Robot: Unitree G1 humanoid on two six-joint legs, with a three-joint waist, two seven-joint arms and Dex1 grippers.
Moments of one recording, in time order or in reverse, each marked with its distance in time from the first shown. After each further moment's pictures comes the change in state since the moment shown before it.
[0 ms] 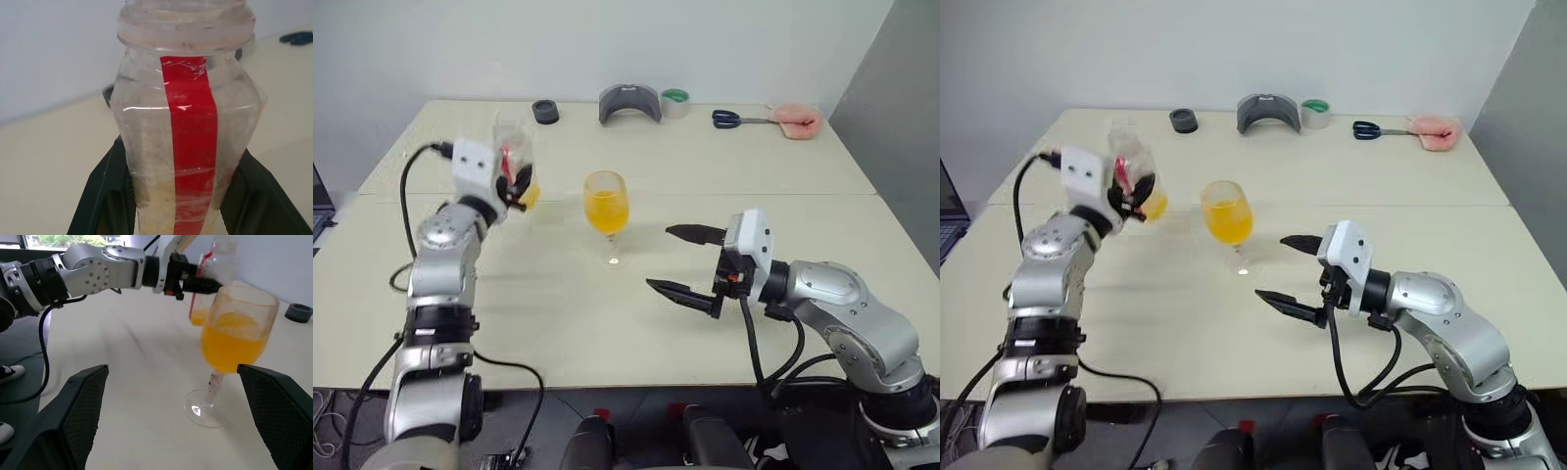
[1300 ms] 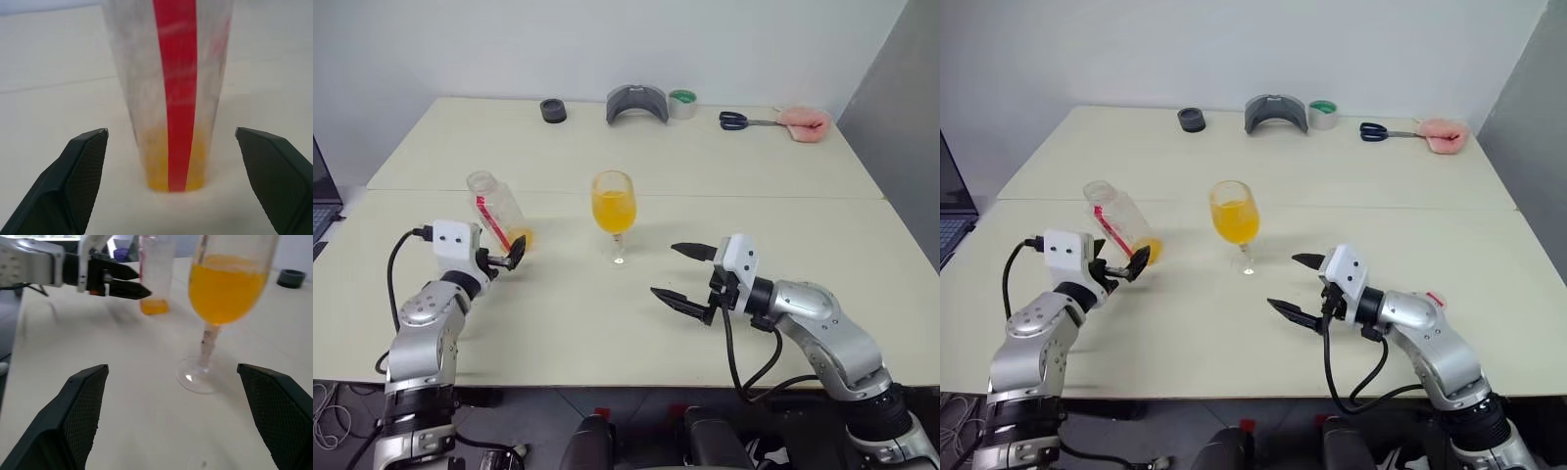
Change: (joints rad) left arm 0.397 -0.051 0.094 -0.251 -0.054 0.013 0.073; right arm 0.182 0.106 0.018 0.226 -0.203 -0.289 -0.038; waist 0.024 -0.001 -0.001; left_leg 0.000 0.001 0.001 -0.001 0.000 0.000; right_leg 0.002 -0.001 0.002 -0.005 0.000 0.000
